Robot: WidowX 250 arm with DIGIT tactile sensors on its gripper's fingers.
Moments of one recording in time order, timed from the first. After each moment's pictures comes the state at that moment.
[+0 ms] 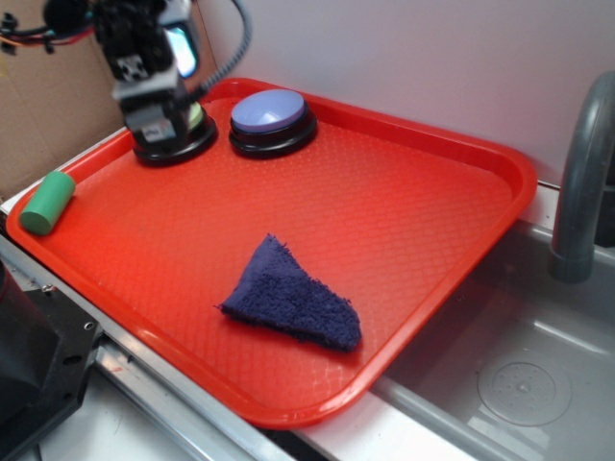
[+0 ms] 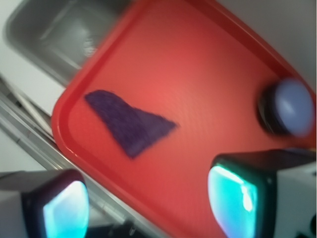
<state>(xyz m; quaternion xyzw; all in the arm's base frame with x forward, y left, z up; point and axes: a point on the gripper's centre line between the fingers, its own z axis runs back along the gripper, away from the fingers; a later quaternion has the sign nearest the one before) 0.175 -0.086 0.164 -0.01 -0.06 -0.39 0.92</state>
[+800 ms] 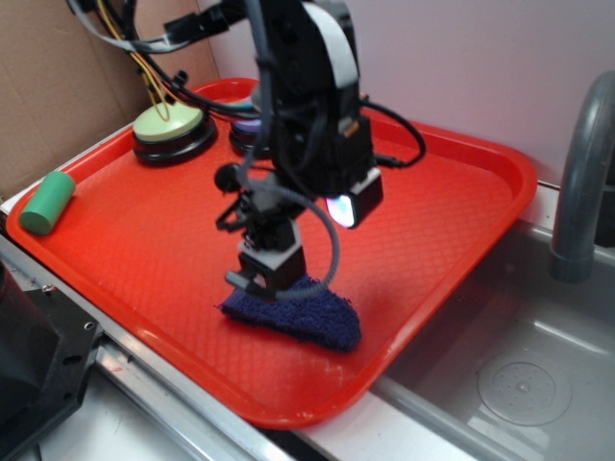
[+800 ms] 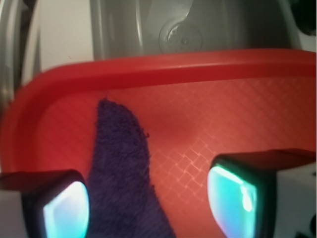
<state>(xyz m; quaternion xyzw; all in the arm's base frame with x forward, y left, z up) 0.202 -0.143 0.062 0.02 -0.02 -0.68 0.73</state>
